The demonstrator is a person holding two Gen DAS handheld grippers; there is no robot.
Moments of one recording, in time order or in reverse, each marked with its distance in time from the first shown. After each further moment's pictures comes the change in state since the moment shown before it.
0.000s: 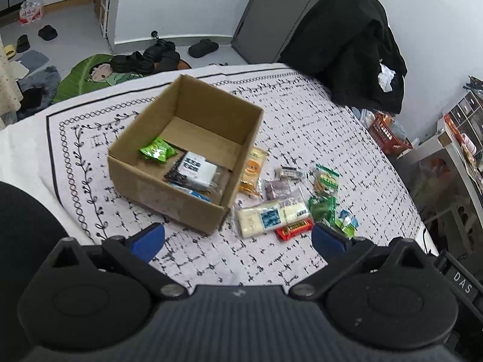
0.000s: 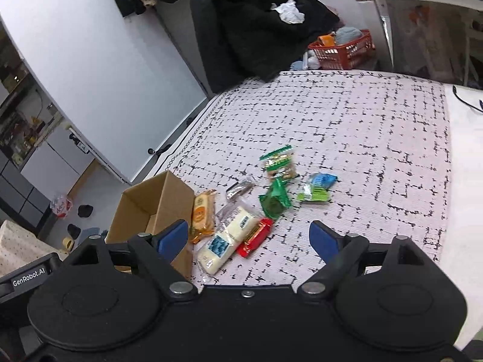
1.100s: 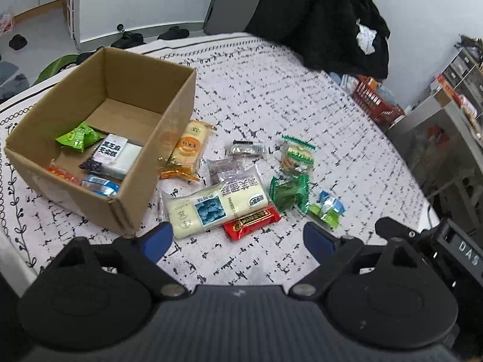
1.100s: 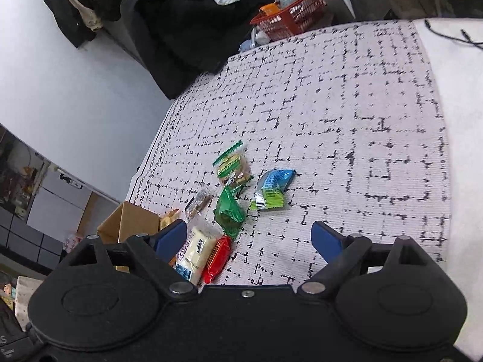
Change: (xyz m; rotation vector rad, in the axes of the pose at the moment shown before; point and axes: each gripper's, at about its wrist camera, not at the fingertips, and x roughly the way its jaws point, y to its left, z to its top) left arm 0.090 -0.077 -0.021 0.094 0.040 -0.013; right arm 0.062 -0.084 0.014 0.240 0.061 0.038
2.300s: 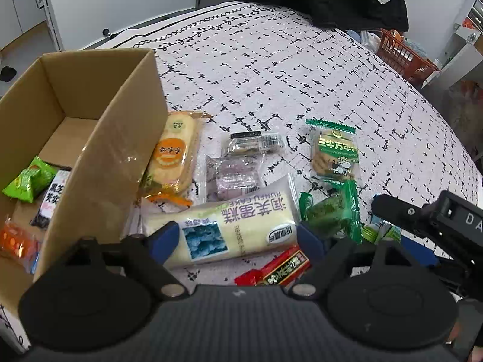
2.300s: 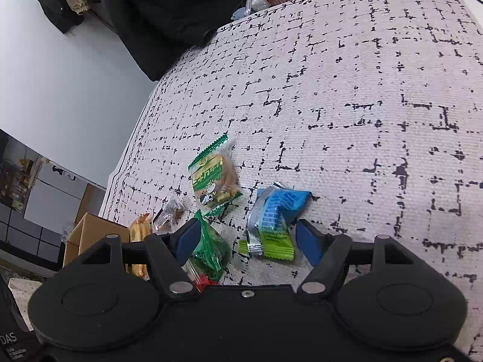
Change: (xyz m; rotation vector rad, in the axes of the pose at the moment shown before) left arm 0.109 -0.018 0.034 0.165 0.070 0.115; right arm 0.110 -0.017 0.028 0.006 0.075 0.009
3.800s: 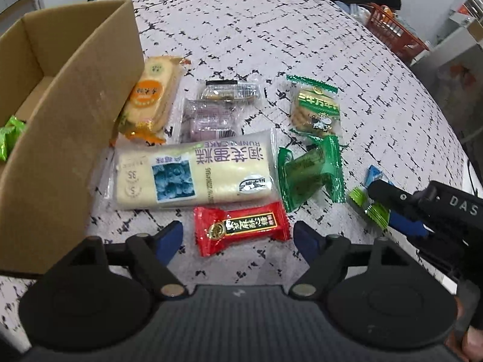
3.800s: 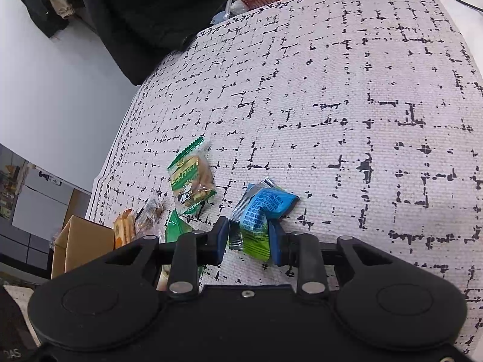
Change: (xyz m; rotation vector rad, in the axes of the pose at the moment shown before) left arm 0.008 -0.009 -0.020 -0.036 0.120 -0.070; right arm -0.016 -0.008 -0.002 0.020 -0.010 -0.067
